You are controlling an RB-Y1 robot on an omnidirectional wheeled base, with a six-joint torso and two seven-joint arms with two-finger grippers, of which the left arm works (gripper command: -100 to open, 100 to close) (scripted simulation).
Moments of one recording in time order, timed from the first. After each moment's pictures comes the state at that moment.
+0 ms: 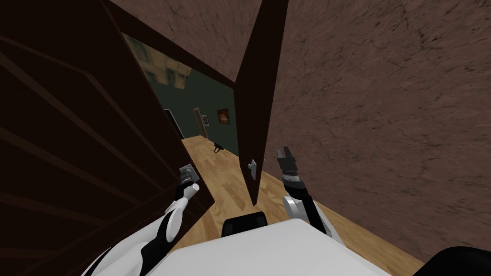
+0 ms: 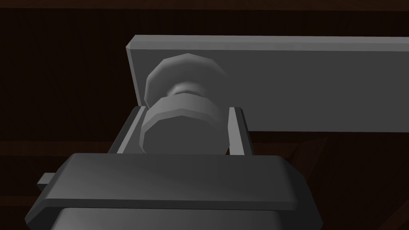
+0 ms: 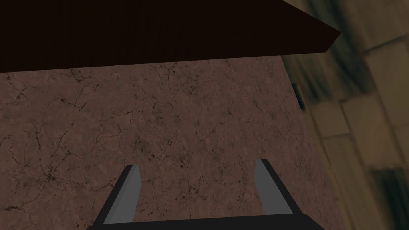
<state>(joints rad) -0.49 0.33 0.55 -0.41 0.43 -0.60 -0.31</state>
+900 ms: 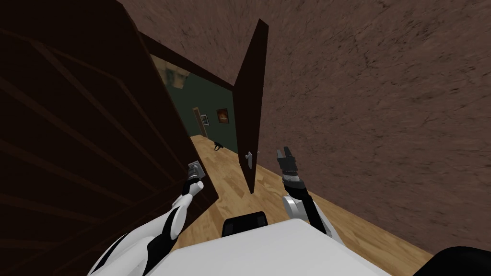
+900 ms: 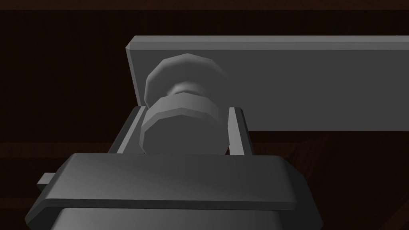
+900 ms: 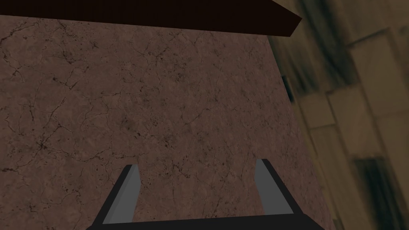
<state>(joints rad) -0.52 0.31 0.46 -0.39 0.37 -0.59 -0.24</state>
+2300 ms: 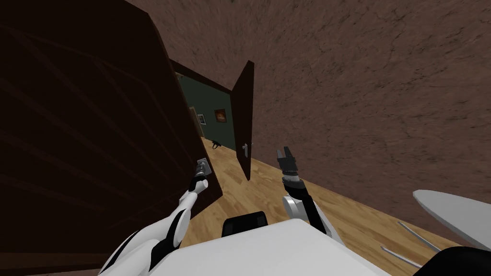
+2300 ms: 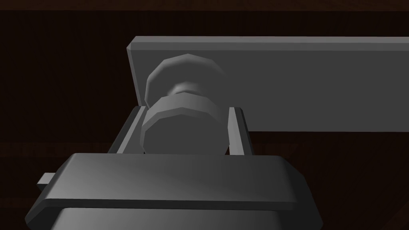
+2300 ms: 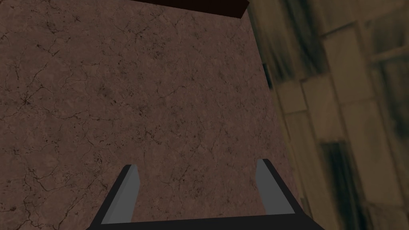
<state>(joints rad) -0.50 0.26 0.36 -0.50 0.32 -0.54 -0.19</state>
